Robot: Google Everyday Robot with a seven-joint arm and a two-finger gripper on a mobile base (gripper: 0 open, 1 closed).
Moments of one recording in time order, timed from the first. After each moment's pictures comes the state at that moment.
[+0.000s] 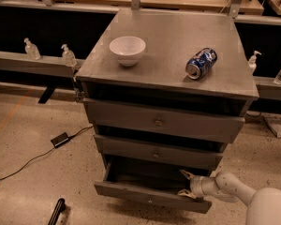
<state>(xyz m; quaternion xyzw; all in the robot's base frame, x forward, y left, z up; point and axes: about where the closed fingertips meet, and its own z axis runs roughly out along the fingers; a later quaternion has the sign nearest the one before) 0.573 -0.230 0.190 -0.62 0.68 0.14 0.36</state>
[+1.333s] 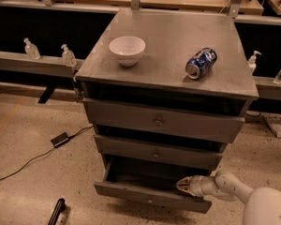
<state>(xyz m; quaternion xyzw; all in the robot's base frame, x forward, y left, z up) 0.576 -0.227 0.186 -0.62 0.68 0.14 0.36</state>
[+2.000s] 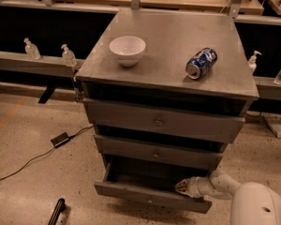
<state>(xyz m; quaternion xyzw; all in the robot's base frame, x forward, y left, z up) 0.572 -0.225 0.153 -0.64 0.68 0.15 0.32</state>
